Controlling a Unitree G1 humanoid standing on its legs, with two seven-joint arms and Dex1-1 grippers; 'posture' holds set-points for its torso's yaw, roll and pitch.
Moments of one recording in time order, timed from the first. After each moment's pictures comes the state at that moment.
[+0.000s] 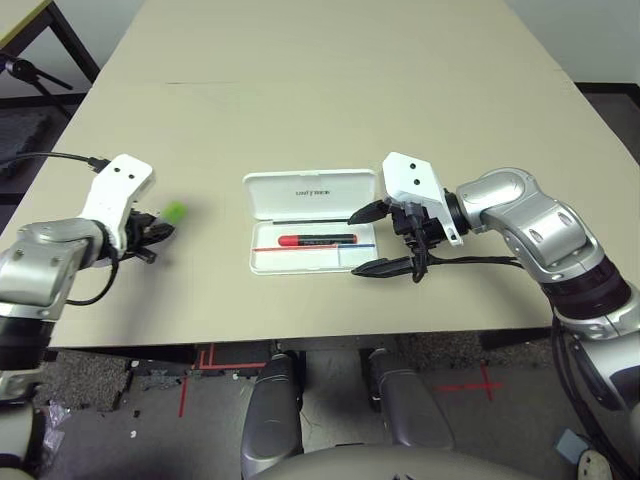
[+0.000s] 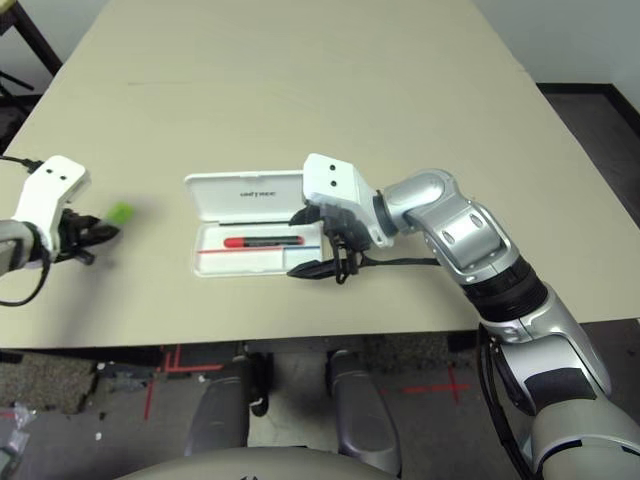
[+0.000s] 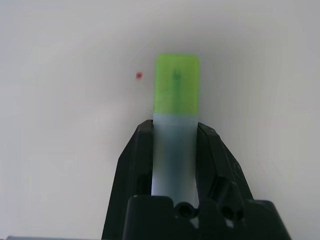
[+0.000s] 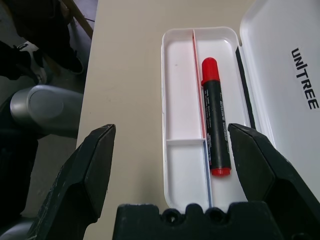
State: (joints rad) left arm -0.25 1.10 0.07 0.06 -0.25 0.71 -0.78; right arm -0.73 -0.61 0.38 -0.18 0.27 0.67 1.23
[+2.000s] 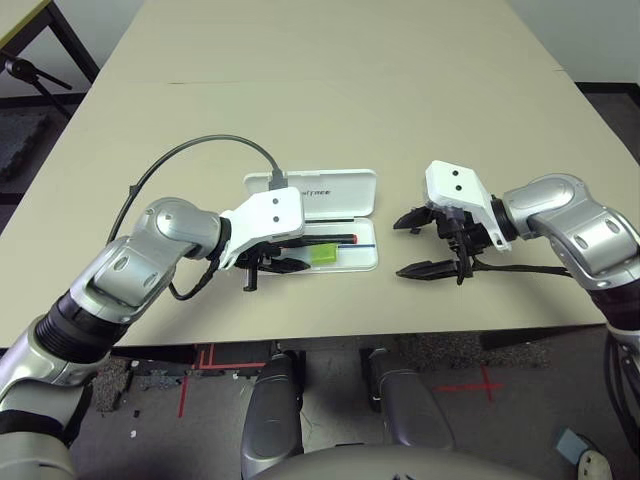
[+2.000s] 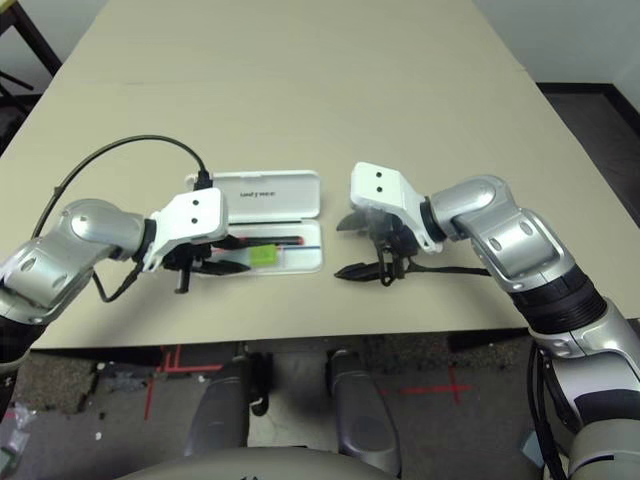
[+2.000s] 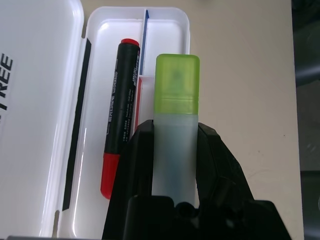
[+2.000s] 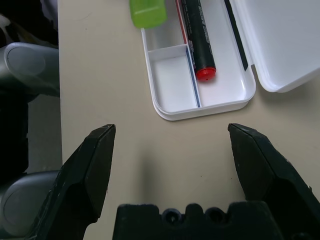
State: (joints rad) left arm -0.56 0.87 -0.40 -0.34 -0.19 0.58 -1.11; right arm -0.62 -0.81 0.33 -0.19 0.28 0.66 1.25
